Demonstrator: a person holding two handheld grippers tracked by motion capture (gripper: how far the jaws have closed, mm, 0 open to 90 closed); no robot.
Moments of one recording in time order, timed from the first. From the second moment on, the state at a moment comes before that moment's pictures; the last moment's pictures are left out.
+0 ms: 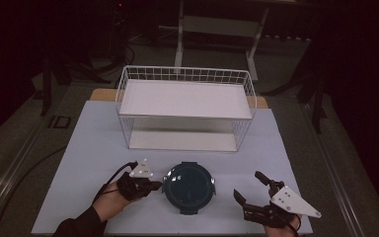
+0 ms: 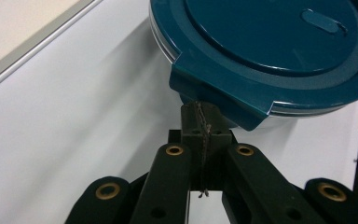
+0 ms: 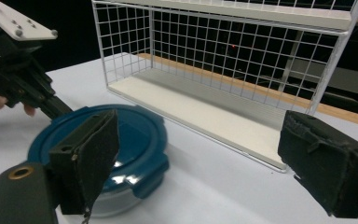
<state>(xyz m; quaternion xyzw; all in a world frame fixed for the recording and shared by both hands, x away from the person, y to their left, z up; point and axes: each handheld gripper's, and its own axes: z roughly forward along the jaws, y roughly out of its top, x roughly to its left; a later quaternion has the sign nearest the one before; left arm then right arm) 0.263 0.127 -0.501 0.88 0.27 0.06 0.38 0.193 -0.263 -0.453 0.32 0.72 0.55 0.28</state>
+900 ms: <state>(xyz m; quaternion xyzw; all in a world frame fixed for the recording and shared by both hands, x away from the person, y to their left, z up) 0.273 0.067 -0.501 0.89 0.23 0.05 0.39 0.192 -0.262 -0.454 0.32 0.72 0.55 0.28</state>
